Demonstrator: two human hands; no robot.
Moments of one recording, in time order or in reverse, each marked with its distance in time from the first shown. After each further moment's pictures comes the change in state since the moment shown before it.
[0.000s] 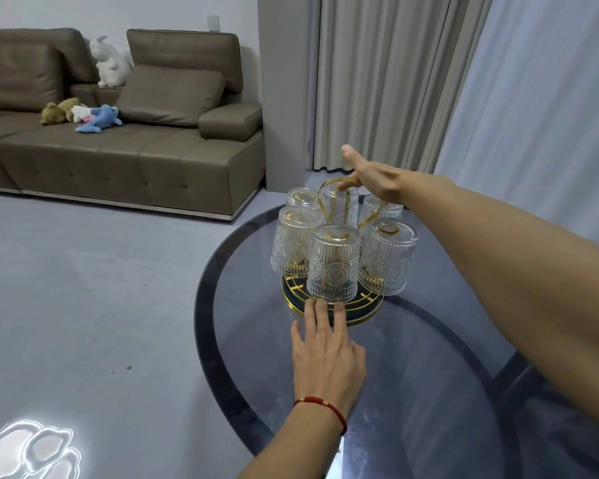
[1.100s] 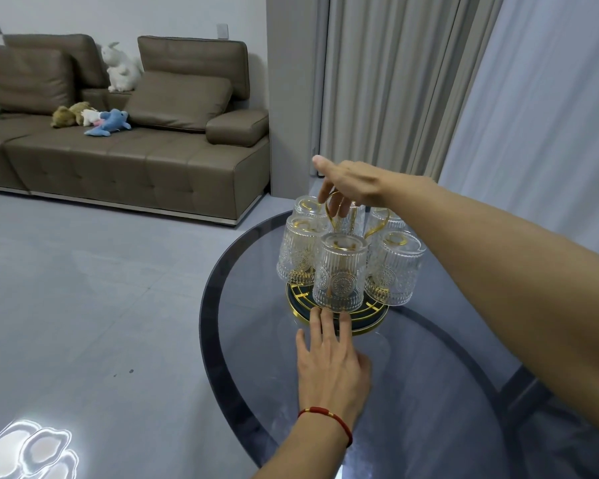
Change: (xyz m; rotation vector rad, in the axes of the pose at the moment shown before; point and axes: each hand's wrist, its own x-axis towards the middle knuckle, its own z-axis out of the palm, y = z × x) left_hand -0.001 -0.001 0.001 -0.030 -0.016 -0.011; right_hand -0.005 -0.046 0.013 -0.084 -0.025 -0.179
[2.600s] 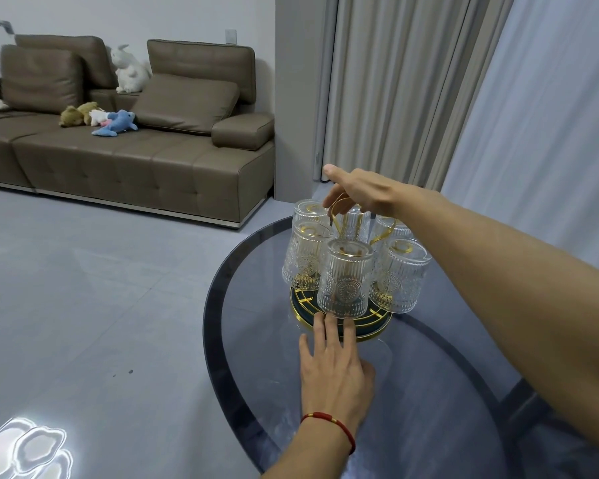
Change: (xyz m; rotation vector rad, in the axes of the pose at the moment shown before) left_hand 0.003 -0.001 0.005 -0.018 0.042 0.015; right_hand -0.001 0.003 0.000 0.073 0.002 0.014
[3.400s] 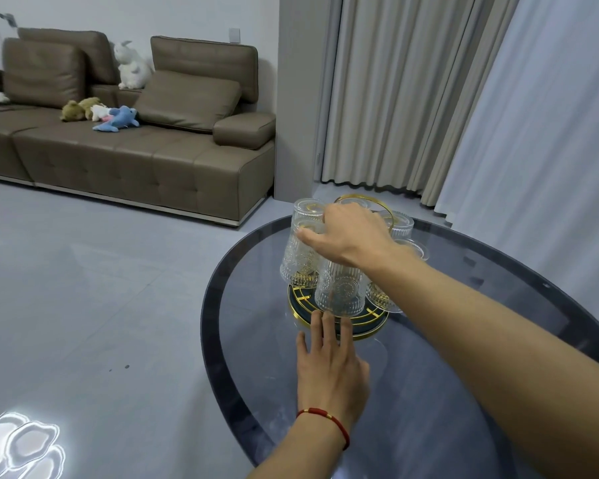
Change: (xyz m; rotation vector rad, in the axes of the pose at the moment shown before) left_hand 0.001 0.000 -0.003 0.093 -0.076 0.013; right_hand -0.055 -0.026 0.069 -0.518 0.368 -0.048
